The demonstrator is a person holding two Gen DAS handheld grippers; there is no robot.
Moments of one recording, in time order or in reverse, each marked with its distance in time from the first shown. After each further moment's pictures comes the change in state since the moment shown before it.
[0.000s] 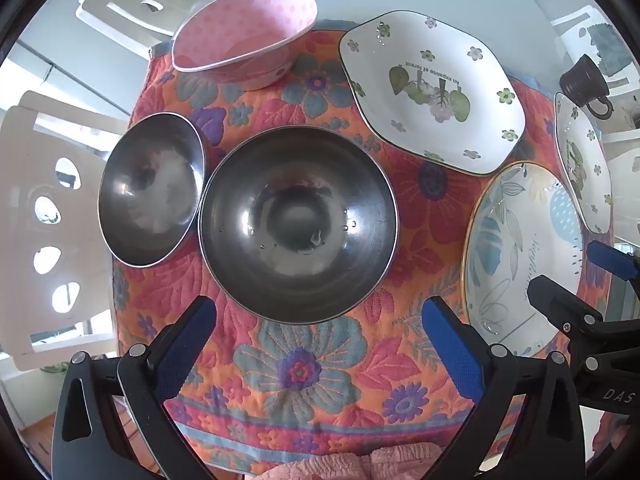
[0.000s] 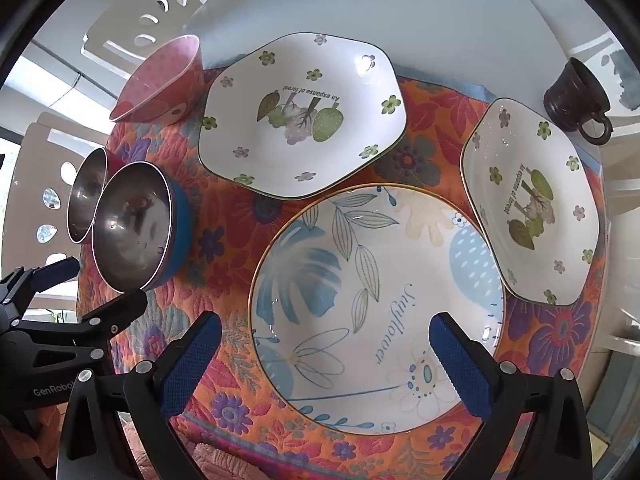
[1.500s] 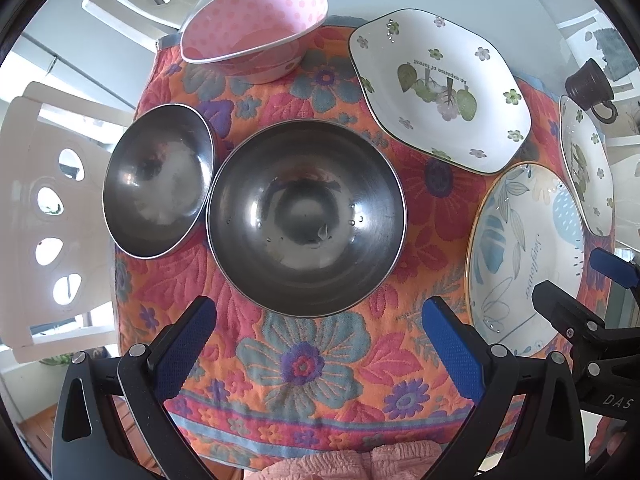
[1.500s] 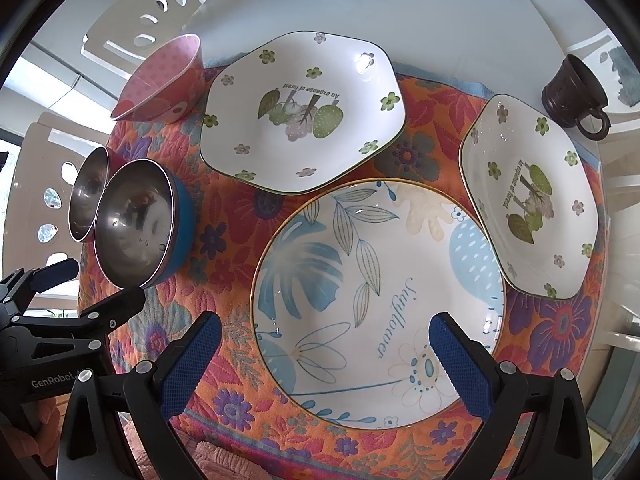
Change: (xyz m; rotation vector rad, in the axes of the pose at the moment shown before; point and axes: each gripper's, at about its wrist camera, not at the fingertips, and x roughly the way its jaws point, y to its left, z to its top) left arm -0.001 0.003 0.000 -0.019 -0.001 -0.016; right arm 0.000 0.000 -0.002 0.008 0.002 0.001
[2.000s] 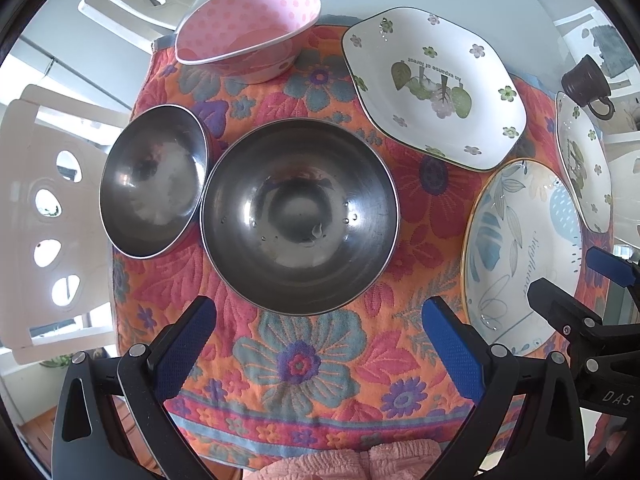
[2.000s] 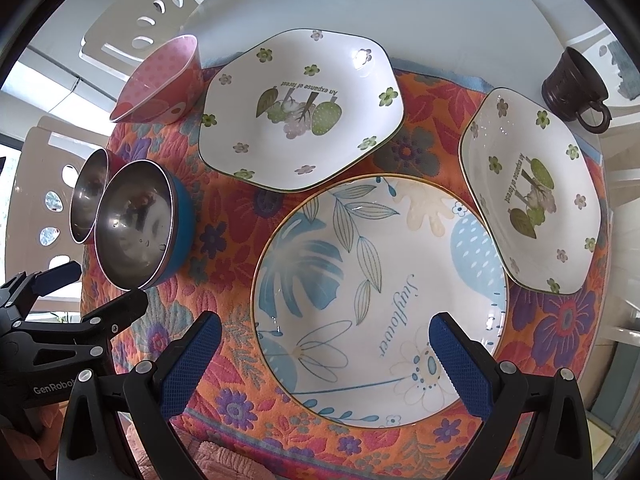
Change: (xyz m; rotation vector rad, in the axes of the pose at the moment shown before) left arm -0.002 -0.002 -0.002 0.008 -0.003 -0.034; right arm 0.000 -0.002 0.000 0.015 0.006 0.012
